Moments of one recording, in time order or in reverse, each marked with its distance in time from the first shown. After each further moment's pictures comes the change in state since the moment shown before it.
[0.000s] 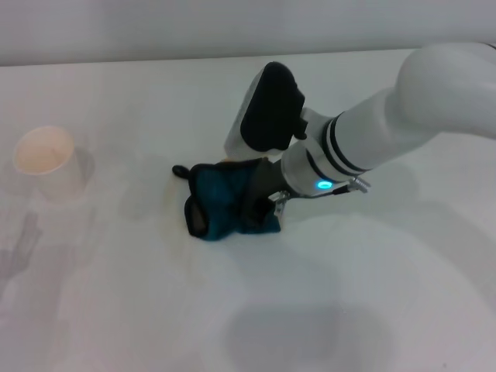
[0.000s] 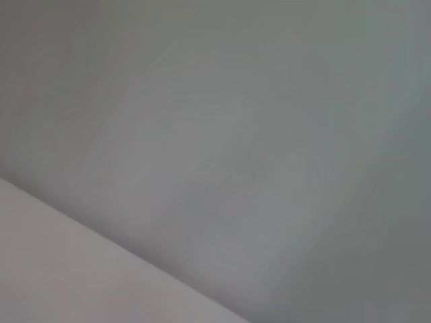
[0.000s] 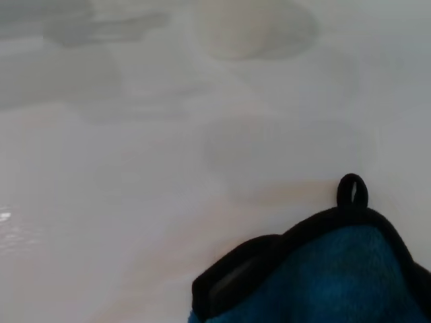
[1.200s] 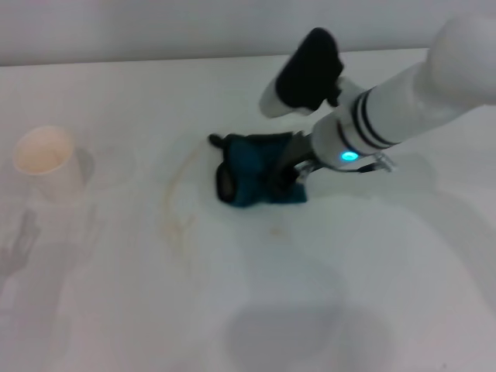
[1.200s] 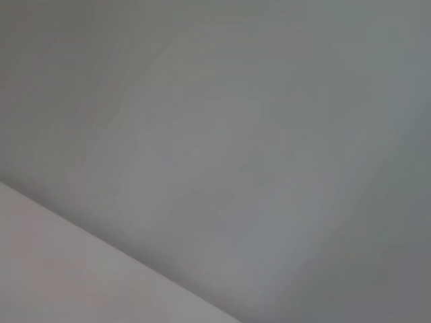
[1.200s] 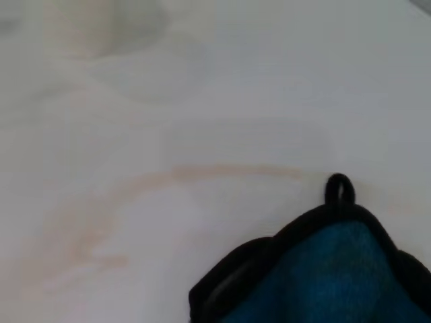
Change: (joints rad) left arm -0.005 0.000 0.000 0.000 -0.013 0.000 0.000; right arm 0.014 0.006 0.213 0.106 -0.085 -0.011 0.000
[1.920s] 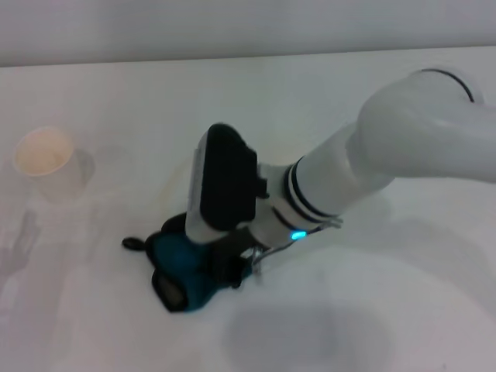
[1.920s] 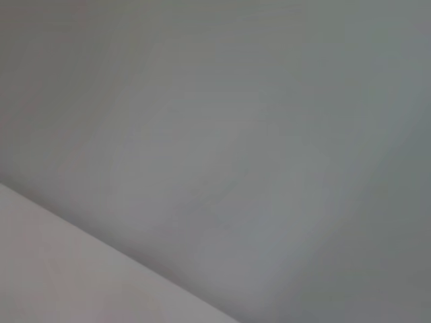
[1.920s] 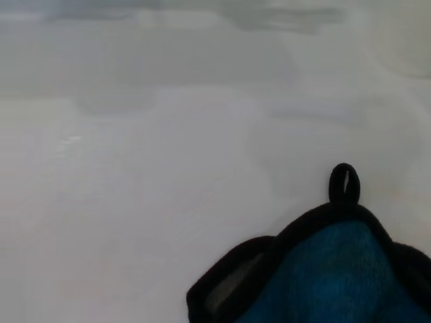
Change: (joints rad) left arm -0.001 0.001 0.000 0.000 0.000 0.000 0.001; right arm -0.019 -0.001 -0.433 -0.266 0.097 -0.046 -0.002
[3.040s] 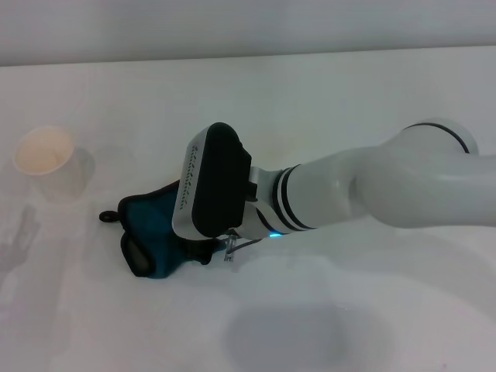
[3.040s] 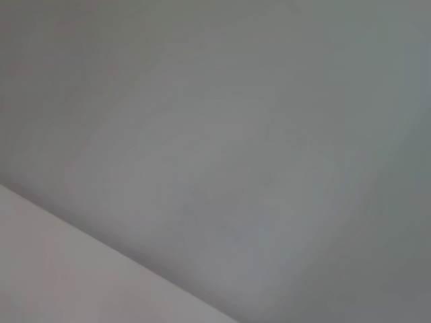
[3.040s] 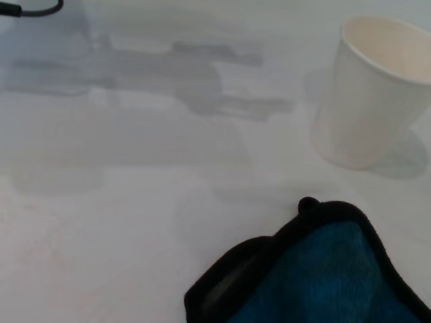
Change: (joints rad) left arm -0.012 0.001 0.000 0.002 -0.011 0.014 0.001; right arm -0.023 0.002 -0.160 0.037 0.080 0.396 -0.004
